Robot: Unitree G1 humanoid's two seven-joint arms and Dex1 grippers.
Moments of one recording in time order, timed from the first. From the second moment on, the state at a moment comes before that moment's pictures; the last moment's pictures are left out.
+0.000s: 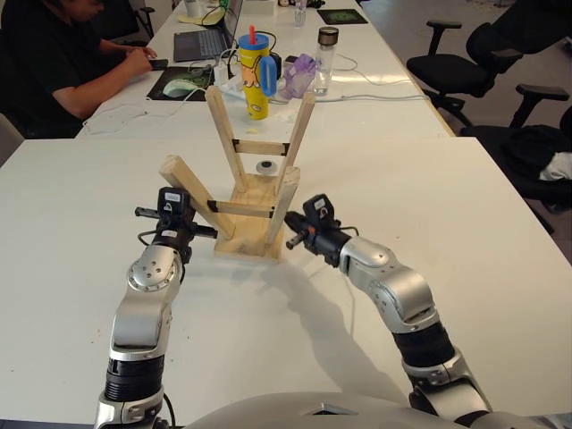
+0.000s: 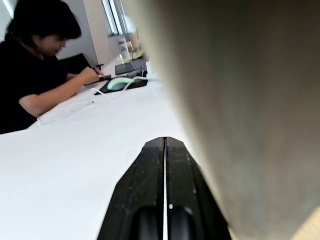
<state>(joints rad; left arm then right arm) -0.06 0.23 0.05 -0.37 -0.04 0.56 -0.10 -0.26 -0.23 0.29 -0.23 0.29 0.72 0.32</state>
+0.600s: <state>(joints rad) -0.08 0.76 0.01 -0.13 -0.25 0.58 -0.93 -0.41 -0.15 0.19 0.04 0.29 0.23 0.59</state>
